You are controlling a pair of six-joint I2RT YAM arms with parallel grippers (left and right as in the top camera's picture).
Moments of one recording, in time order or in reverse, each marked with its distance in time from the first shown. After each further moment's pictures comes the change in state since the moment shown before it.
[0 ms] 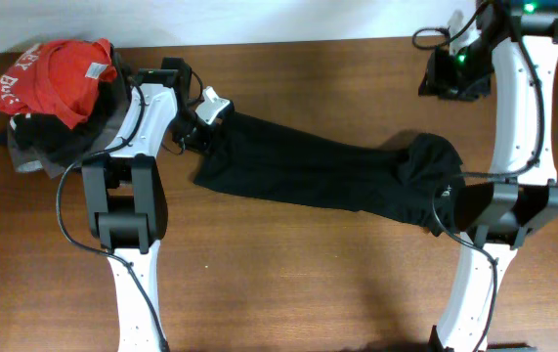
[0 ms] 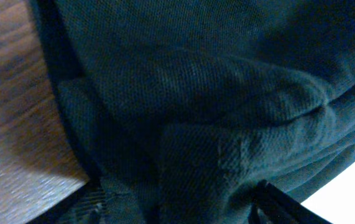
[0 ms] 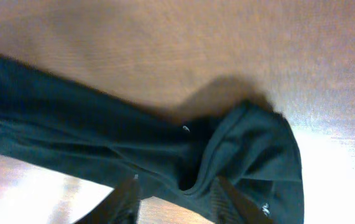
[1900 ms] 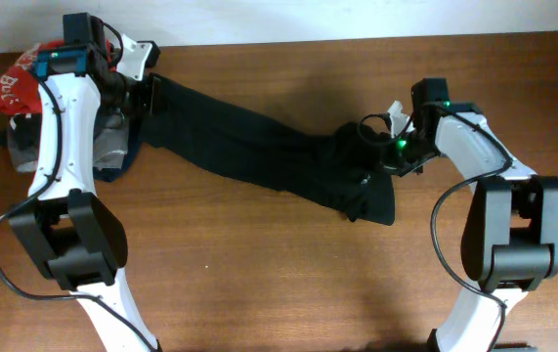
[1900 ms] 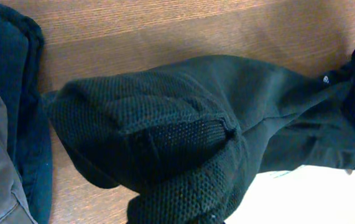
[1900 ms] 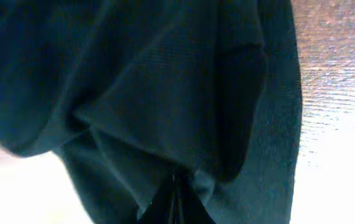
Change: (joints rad) left arm 0.198 -0.294 0.043 0.021 0.016 -0.186; right arm 0.101 -0.317 -1.266 0.846 -0.198 0.090
